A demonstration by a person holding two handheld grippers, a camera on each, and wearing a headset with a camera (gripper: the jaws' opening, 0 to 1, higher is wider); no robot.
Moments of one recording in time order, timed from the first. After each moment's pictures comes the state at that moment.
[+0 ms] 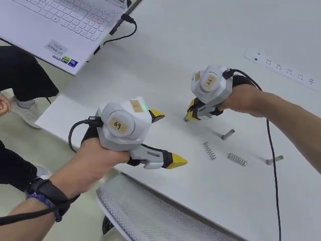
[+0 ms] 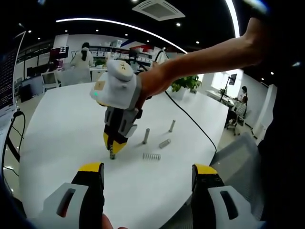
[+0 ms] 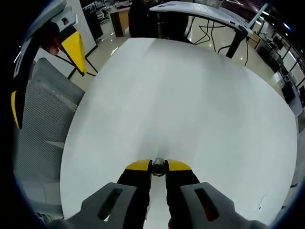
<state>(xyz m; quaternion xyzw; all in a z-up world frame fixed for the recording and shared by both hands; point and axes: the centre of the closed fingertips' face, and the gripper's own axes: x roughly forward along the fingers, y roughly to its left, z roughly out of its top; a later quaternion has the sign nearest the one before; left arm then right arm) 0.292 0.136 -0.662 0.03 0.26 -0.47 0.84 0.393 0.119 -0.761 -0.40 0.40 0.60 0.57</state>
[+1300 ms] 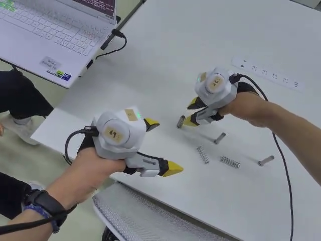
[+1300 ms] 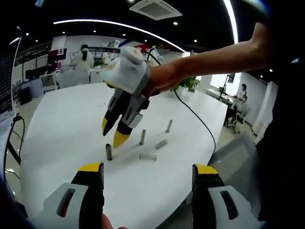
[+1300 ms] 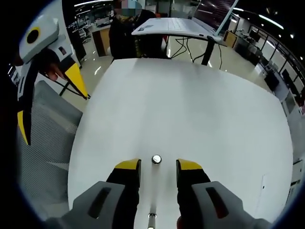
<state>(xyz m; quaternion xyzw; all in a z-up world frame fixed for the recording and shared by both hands) 0.285 0.129 -0.656 0.04 0.26 -0.47 0.84 0.402 0.109 -0.720 -0.32 0.37 0.56 0.67</state>
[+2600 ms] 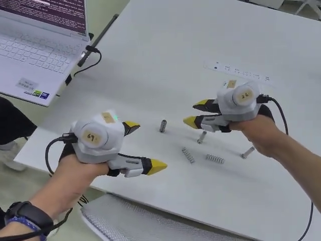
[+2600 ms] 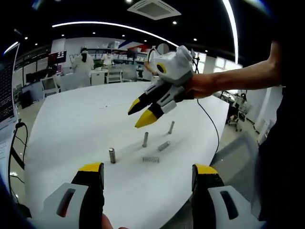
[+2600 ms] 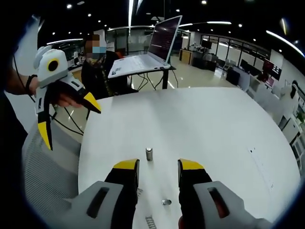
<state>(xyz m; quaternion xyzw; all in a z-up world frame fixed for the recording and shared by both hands) 0.290 0.130 -0.648 0.06 0.25 -0.47 0.85 0.382 0.047 -0.662 -0.18 0.29 0.46 0.82</state>
